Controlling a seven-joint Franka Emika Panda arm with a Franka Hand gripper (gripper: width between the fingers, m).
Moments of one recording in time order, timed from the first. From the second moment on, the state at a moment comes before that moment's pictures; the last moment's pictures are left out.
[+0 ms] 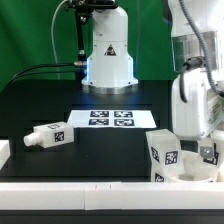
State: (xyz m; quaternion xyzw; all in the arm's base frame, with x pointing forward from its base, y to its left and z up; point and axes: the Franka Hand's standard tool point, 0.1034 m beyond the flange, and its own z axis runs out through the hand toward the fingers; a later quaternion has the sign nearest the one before) arm 0.634 0.121 0.064 -0.46 0.88 0.03 0.10
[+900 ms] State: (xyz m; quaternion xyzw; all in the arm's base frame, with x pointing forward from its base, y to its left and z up) arm 0.628 0.134 0.092 -0.66 0.74 0.04 0.10
